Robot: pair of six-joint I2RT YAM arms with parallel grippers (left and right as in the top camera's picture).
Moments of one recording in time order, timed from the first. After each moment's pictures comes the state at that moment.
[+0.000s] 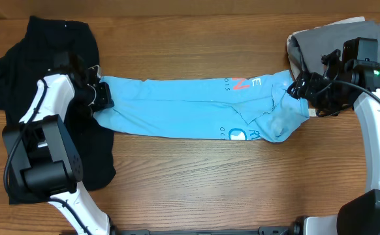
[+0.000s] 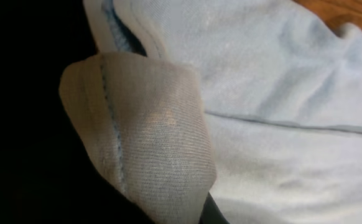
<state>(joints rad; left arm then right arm) 0.22 2.02 1.44 -0.85 0.34 -0.02 -0.16 1.58 1.44 -1.12 -0.30 0.23</state>
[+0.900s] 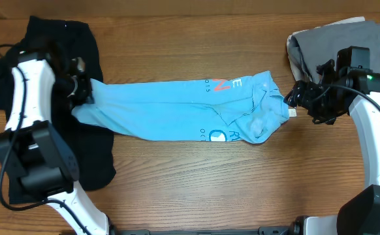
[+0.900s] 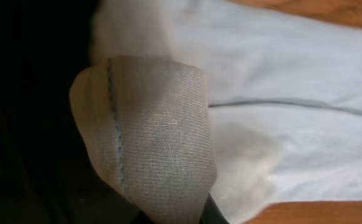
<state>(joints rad) 0.24 2.02 1.70 -1.19 0.23 0.05 -0.16 1.58 1.35 -1.10 -0.30 0.23</state>
